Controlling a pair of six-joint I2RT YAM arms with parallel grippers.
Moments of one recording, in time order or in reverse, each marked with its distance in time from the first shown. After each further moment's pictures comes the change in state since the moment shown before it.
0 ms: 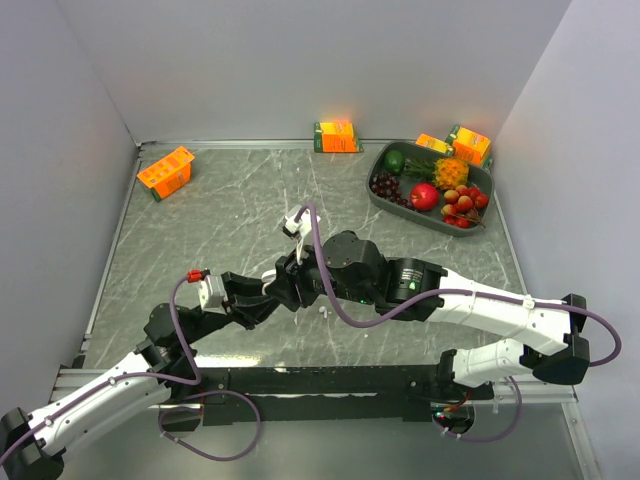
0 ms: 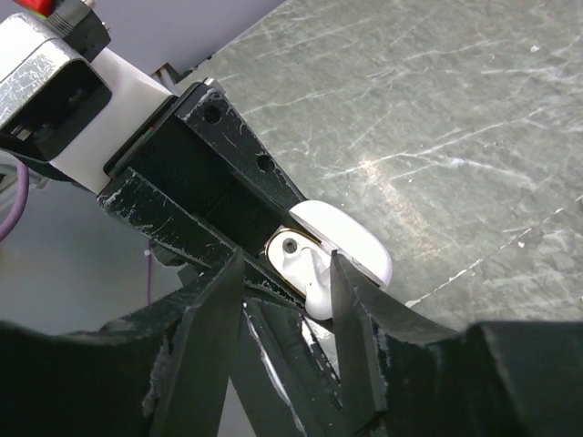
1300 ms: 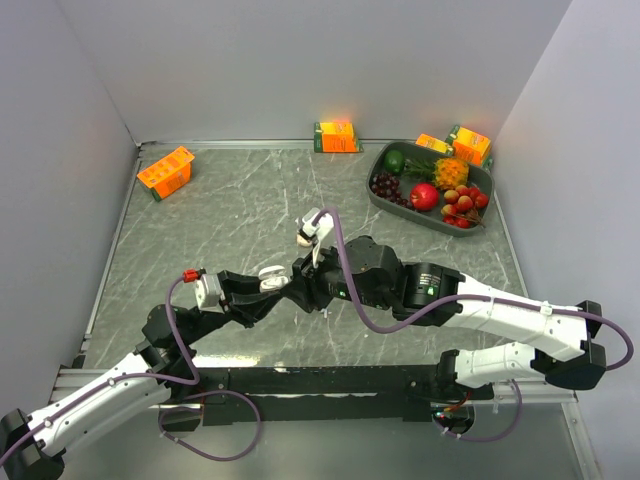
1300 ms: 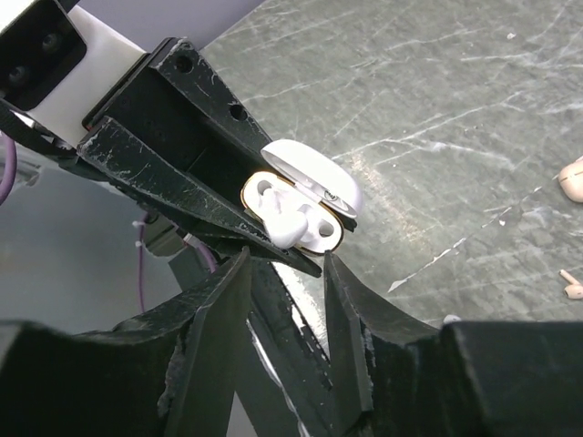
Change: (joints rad) left arm 0.000 -0.011 0.000 0.013 -0.035 -0.004; right arm 0.002 -0.089 -0.058 -0.033 0.034 0.003
